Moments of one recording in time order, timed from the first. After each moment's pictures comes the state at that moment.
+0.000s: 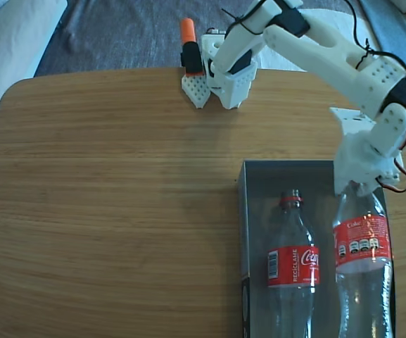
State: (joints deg) arm -41.5 65.7 56.5 86.9 -50.4
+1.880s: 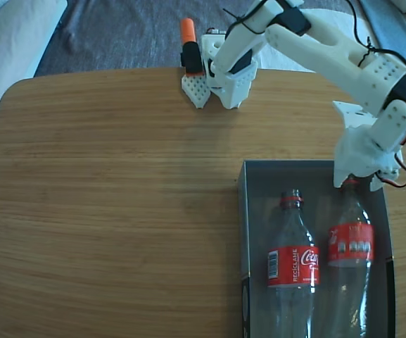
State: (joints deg) arm -42.3 65.7 56.5 89.0 -46.3
